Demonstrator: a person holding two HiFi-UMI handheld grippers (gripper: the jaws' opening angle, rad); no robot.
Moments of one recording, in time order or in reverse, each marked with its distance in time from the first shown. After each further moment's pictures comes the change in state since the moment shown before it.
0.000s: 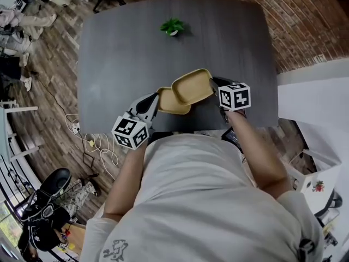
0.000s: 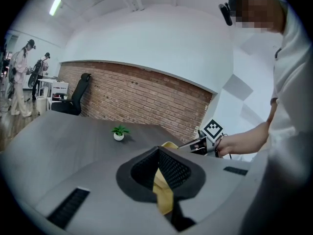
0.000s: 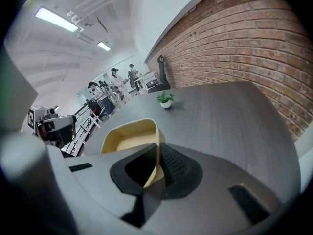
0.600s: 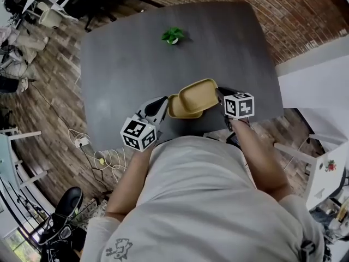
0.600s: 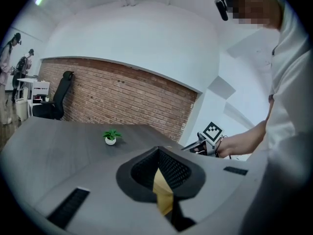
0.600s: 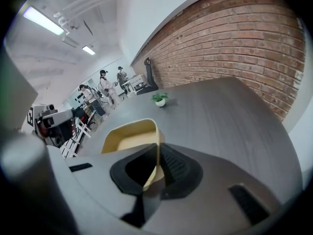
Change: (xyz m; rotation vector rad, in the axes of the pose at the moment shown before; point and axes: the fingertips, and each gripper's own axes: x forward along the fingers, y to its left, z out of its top) left arm -0.007 0.015 0.015 0.079 0.032 -0.184; right arm -0.012 0.028 -0.027 0.128 -0.030 -0.127
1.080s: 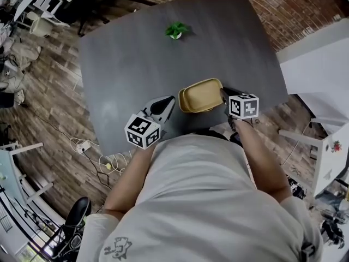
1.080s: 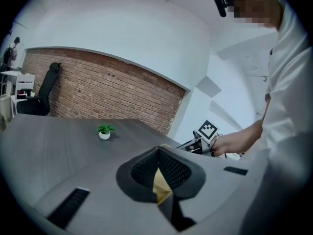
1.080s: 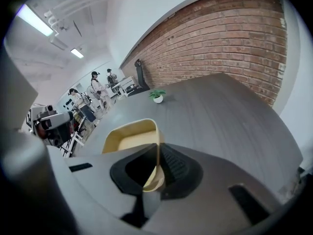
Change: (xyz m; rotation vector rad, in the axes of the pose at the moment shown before) left arm -0.029 0.017 -0.017 0.031 0.065 -0.174; right arm -0.001 0.039 -0.032 0.102 -0.028 -0.106
